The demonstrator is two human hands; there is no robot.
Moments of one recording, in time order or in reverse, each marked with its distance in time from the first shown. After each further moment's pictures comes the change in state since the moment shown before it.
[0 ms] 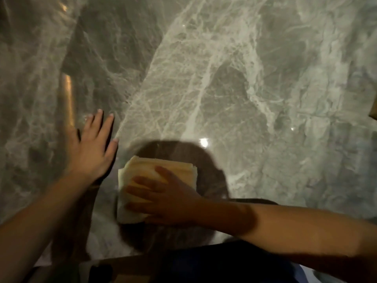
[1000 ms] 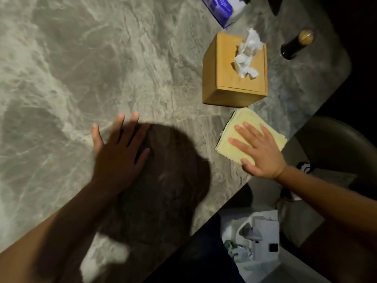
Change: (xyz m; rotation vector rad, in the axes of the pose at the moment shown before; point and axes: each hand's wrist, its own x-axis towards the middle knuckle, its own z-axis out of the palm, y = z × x) left_hand 0.060 0.380 0.054 0.128 0.057 0.800; right_hand -0.471 0.181 -0.052 -0.036 -0.132 0.998
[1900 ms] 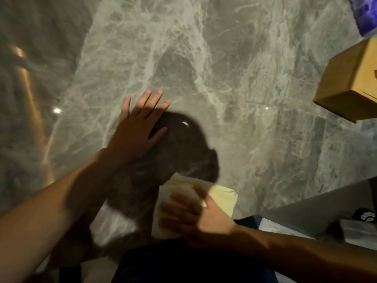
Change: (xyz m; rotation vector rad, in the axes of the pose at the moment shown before) left_hand -0.153 -0.131 -0.010 -0.059 -0.005 -0.247; right_hand 0.012 -0.343 0.008 0.167 -0.031 -0.824
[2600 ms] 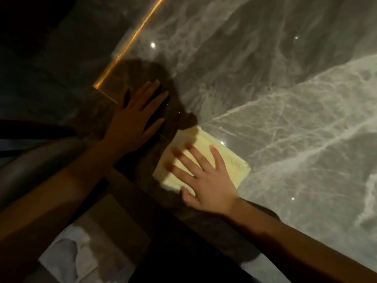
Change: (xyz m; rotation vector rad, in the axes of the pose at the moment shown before) left_hand -0.300 -0.144 0.024 -0.218 0.156 -0.834; right_hand 0.240 -0.078 -0.012 -0.137 -0.108 -0.433
